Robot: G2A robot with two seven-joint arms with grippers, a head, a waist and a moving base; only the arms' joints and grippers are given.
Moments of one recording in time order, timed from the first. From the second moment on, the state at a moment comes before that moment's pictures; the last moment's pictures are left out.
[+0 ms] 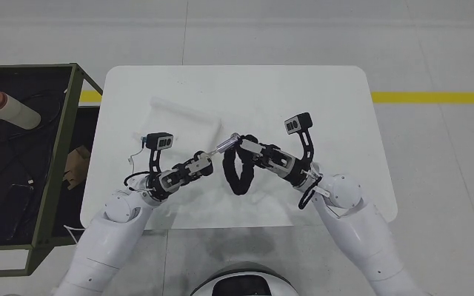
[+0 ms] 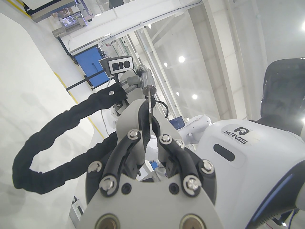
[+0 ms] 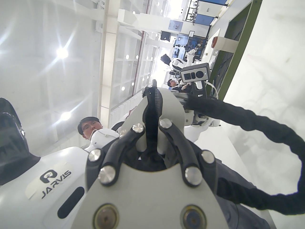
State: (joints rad) left arm 1.45 -1.06 -1.30 -1.63 -0.65 -0.77 -0.95; right arm -1.29 -1.23 1.11 -1.72 0.46 -0.32 0.74
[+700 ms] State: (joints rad) left arm 1.45 -1.06 -1.31 -1.59 -0.64 -0.74 -0.99; right arm -1.29 -1.22 1.10 -1.77 0.19 -0.34 0.68
